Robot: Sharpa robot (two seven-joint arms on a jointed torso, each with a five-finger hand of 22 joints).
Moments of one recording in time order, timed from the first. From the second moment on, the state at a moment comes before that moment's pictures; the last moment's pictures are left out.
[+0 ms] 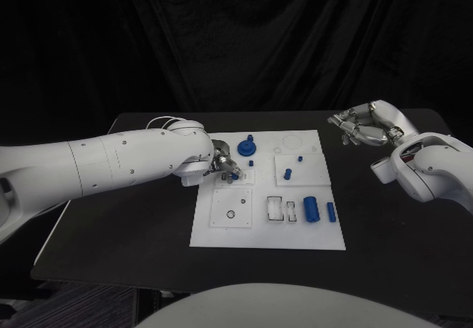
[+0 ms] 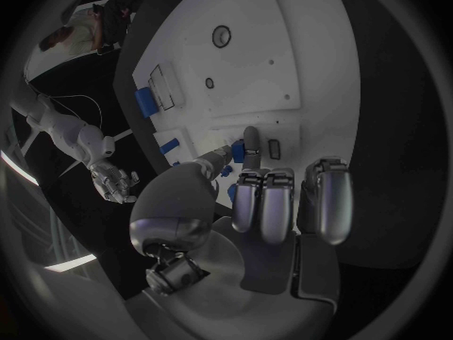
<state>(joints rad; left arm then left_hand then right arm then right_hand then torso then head) 1.31 -0.61 -0.21 1.35 -0.96 0.12 -0.58 0.88 0.04 0.41 0.06 0.20 1.03 0.05 0.19 0.88 1.46 -0.03 1.57 1.31 1.47 -0.08 1.57 1.31 0.05 1.44 0.04 1.44 1.31 1.32 -0.94 -0.25 1.45 -0.71 -0.50 0.33 1.30 0.11 0.06 0.28 0.52 0.97 0.14 0.11 0.15 0.95 0.07 1.14 0.93 1.21 0.01 1.08 0.89 0.17 1.09 0.12 0.38 1.25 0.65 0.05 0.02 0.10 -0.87</state>
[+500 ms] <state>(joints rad) 1.31 -0.62 -0.21 1.35 -0.96 0.12 -0.57 0.86 0.04 0.37 0.09 0.16 1.03 0.05 0.18 0.88 1.47 -0.03 1.57 1.31 1.47 -0.08 1.57 1.31 0.05 1.44 0.04 1.43 1.31 1.32 -0.94 -0.25 1.45 -0.71 -0.49 0.32 1.30 0.11 0.07 0.29 0.52 0.97 0.14 0.11 0.15 0.95 0.07 1.14 0.93 1.21 0.01 1.08 0.89 0.17 1.09 0.12 0.38 1.25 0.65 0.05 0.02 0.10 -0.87</state>
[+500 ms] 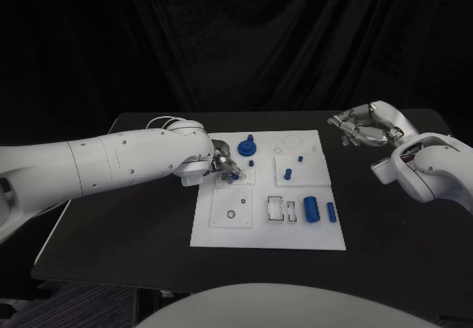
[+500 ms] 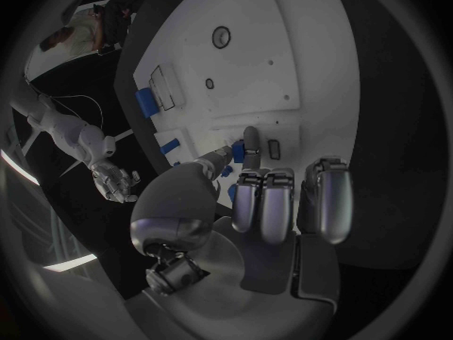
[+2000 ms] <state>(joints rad) 1.47 -0.75 -0.21 1.39 -0.90 0.05 -0.49 0.97 0.09 0.03 0.24 0.21 1.02 0.03 0.28 1.13 1.46 -0.04 1.57 1.31 1.47 -0.09 1.57 1.31 0.05 1.46 0.02 1.45 1.31 1.32 -0.94 -0.25 1.45 -0.71 -0.48 0.31 1.31 0.11 0.07 0.29 0.52 0.97 0.14 0.11 0.15 0.95 0.07 1.14 0.93 1.21 0.01 1.08 0.89 0.17 1.09 0.12 0.38 1.25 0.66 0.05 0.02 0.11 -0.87</state>
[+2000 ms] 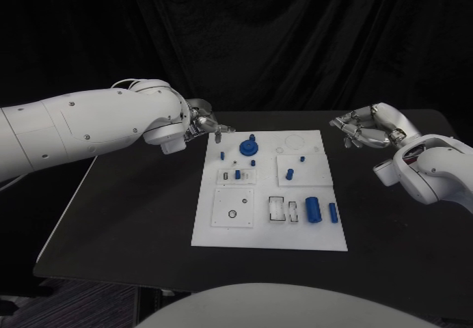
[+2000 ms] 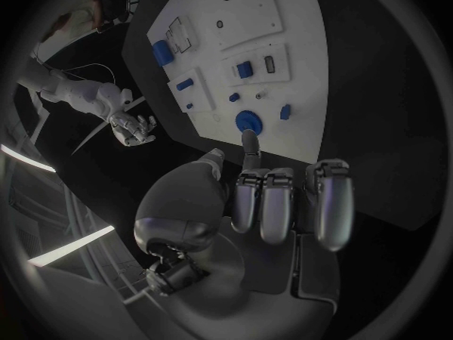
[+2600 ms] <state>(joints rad) 1.45 -0.65 -0.21 1.23 -0.91 0.13 -0.49 0.99 0.10 0.03 0.23 0.18 1.01 0.03 0.26 1.13 1.46 -0.04 1.57 1.31 1.47 -0.09 1.57 1.31 0.05 1.46 0.02 1.45 1.31 1.32 -0.94 -0.25 1.45 -0.71 -0.47 0.31 1.32 0.10 0.07 0.29 0.53 0.97 0.14 0.11 0.15 0.95 0.07 1.14 0.93 1.21 0.01 1.08 0.89 0.17 1.09 0.12 0.38 1.25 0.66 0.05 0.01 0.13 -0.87</state>
